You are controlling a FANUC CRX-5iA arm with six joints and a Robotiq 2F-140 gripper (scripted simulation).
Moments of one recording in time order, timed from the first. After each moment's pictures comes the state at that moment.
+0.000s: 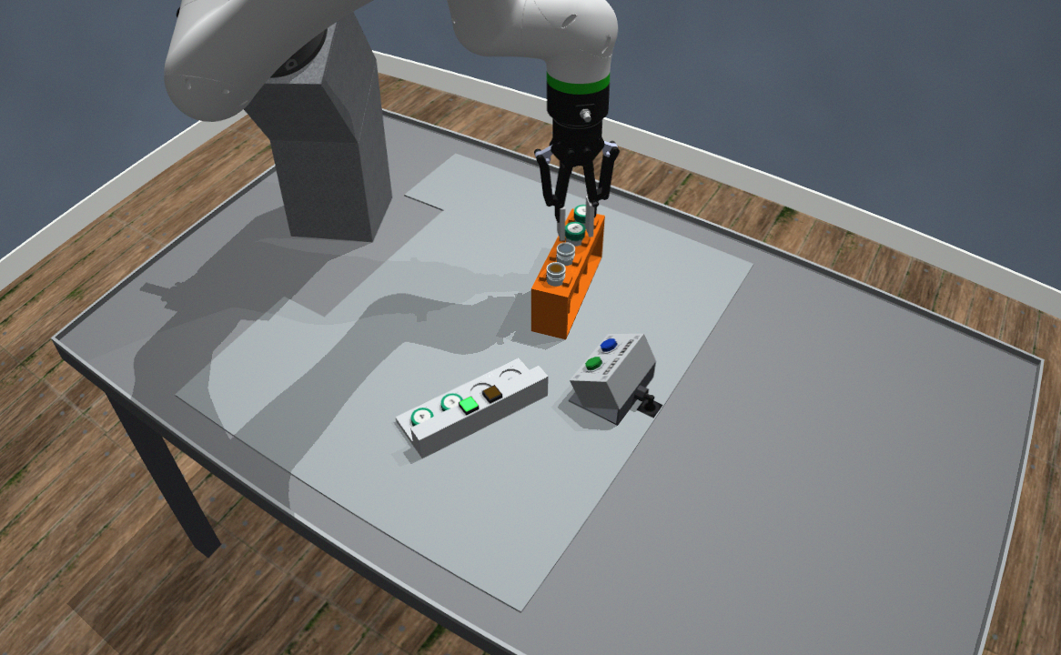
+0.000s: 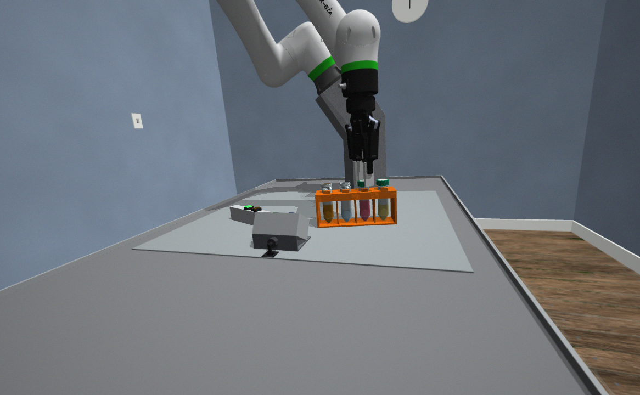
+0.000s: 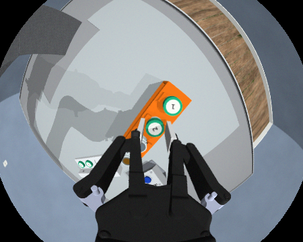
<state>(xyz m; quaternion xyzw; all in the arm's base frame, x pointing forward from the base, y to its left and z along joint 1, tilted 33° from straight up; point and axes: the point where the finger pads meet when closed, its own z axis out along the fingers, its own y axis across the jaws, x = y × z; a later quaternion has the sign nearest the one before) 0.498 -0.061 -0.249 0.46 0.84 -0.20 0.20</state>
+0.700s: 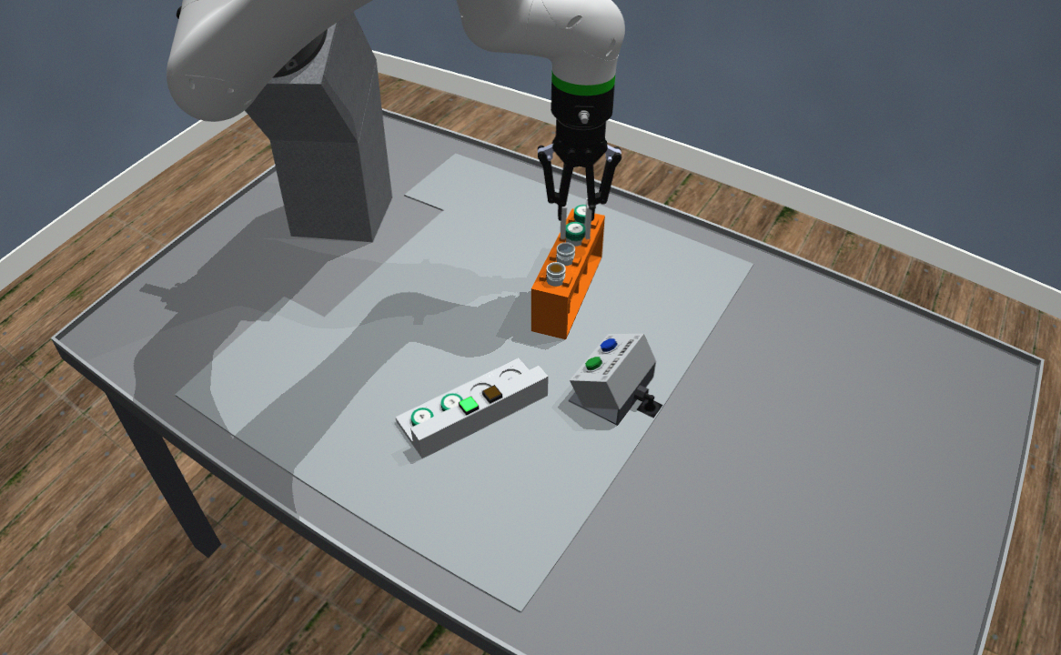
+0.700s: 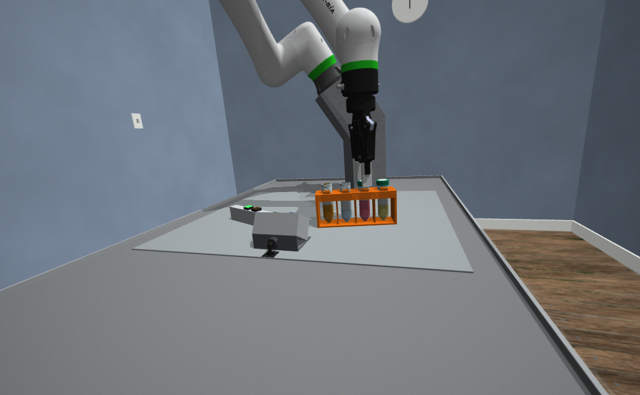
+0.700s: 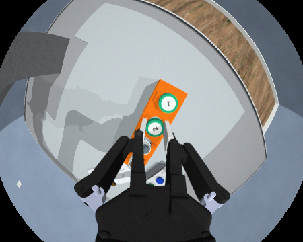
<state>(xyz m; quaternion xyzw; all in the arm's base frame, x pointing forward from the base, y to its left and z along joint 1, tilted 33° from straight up) 0.499 -0.061 -0.249 0.54 0.80 -0.19 0.20</state>
